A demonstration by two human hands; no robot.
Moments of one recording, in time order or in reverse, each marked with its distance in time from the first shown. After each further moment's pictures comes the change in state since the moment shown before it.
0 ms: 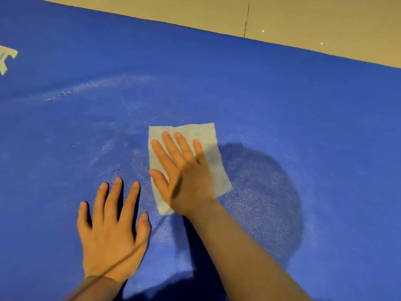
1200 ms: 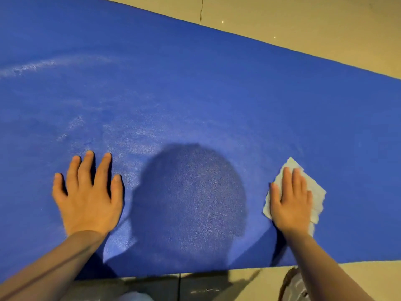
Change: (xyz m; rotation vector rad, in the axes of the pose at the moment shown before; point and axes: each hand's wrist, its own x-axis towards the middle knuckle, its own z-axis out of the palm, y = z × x) left_hand 0.000 0.005 -0.003 -0.165 0.019 -0.071; right_hand -0.238 0.164 -0.091 -0.144 -0.081 0.927
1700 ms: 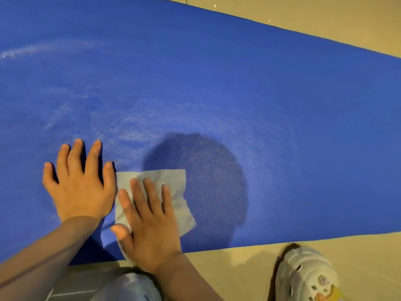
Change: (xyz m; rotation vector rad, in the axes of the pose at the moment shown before) left_hand -0.002 -0.004 0.005 -0.001 0.049 0.039; right_hand -0.160 -0.213 0.045 -0.032 -0.080 -0.810
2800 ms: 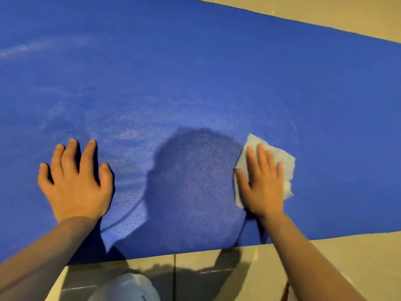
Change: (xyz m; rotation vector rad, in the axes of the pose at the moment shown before) left_hand 0.002 0.002 -0.001 -0.011 -0.046 -0.025; right_hand -0.040 0.226 -0.027 0.049 0.125 0.540
